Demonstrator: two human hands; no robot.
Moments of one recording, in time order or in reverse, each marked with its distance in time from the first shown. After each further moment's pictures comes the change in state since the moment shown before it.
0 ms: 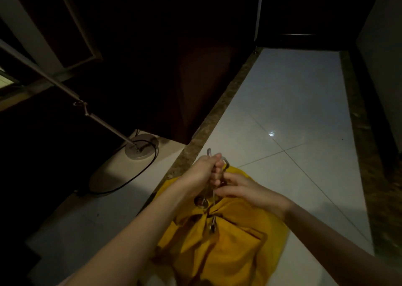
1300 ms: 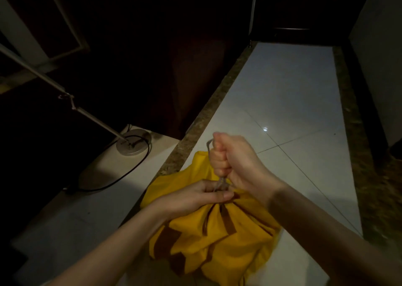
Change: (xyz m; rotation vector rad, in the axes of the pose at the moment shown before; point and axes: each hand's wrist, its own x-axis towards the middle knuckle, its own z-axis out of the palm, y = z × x) left_hand -0.045 -0.018 -0.010 0.233 -0.480 -0.011; right_hand -0.005 -0.089 0.018 0.589 0.311 0.000
